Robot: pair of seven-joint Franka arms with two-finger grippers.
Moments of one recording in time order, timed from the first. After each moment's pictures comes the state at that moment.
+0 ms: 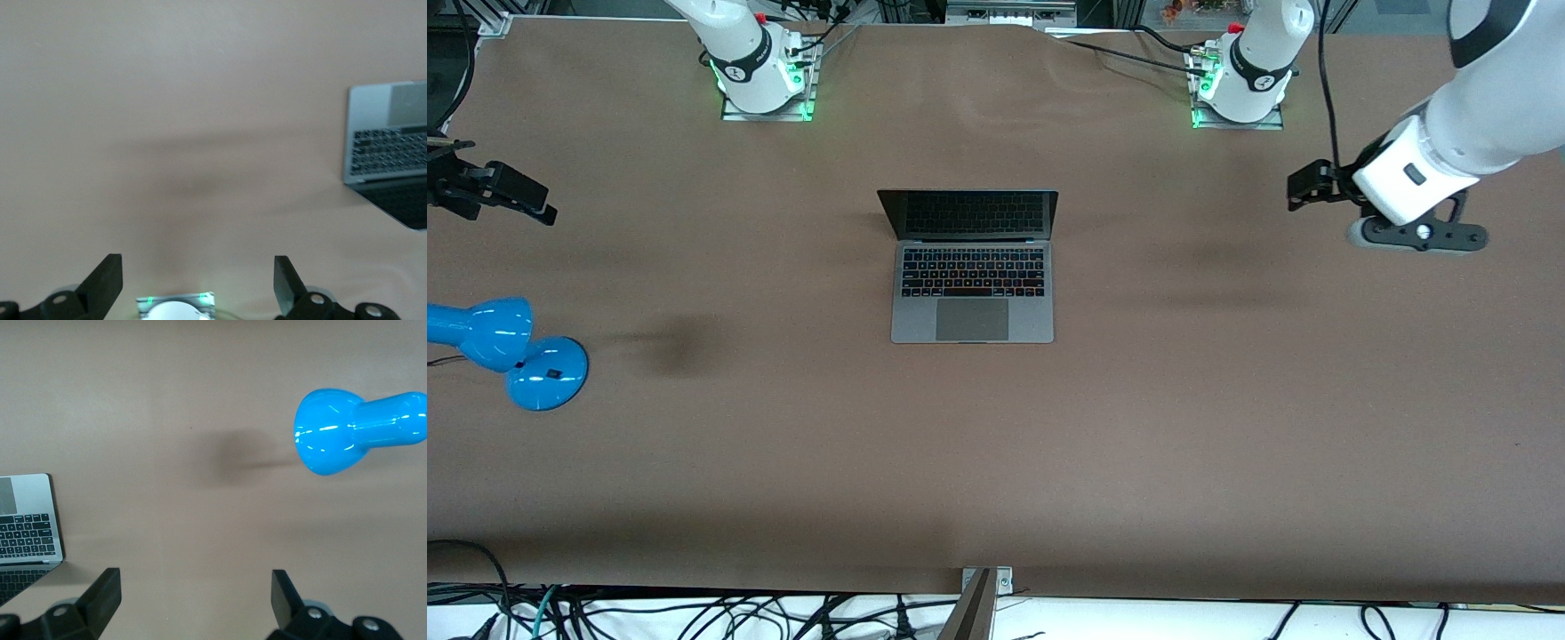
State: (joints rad) left arm -0.01 0.04 -0.17 -1.65 -0.10 1.47 -0.13; right arm 0.01 0.00 -0.08 -1.62 0.00 1.60 0.00
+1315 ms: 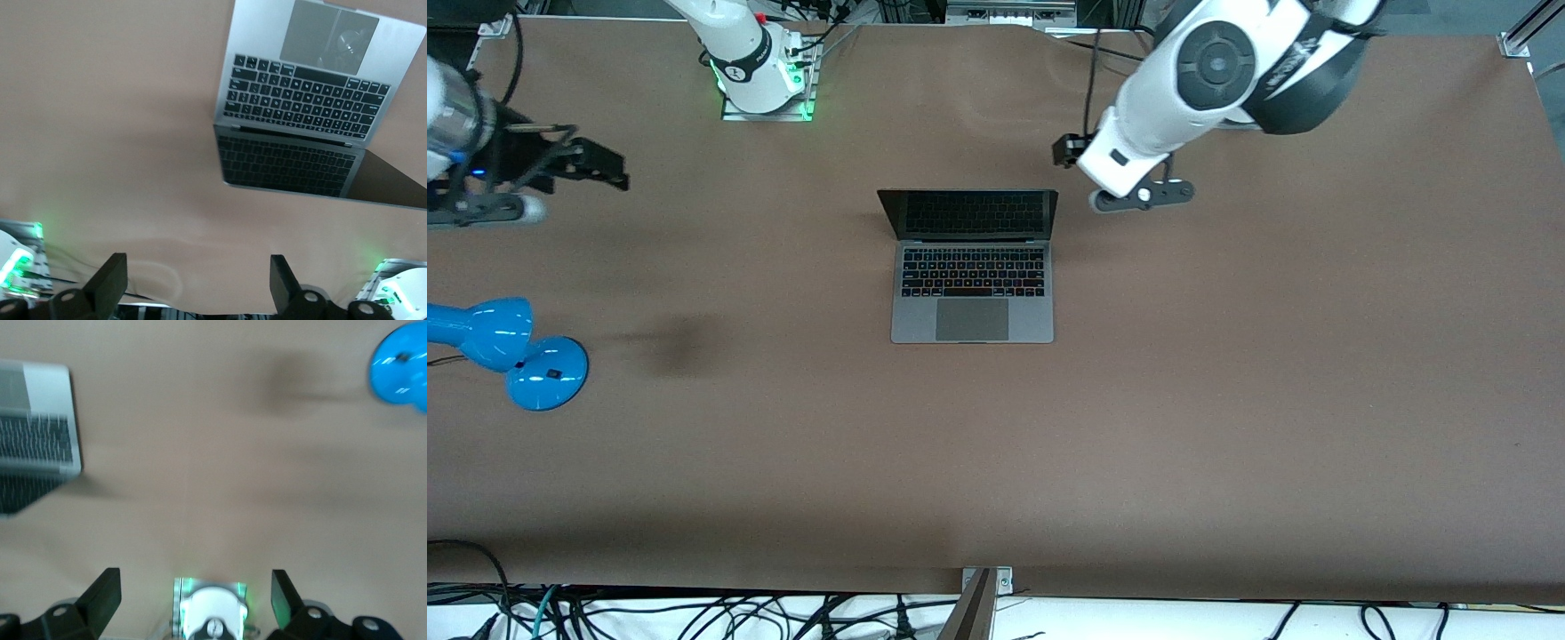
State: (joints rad) left arm -0.03 0.18 -0.66 -1.72 -0.26 1.65 -0.85; right arm 0.03 0.01 0.08 -1.63 0.01 1.35 0.00
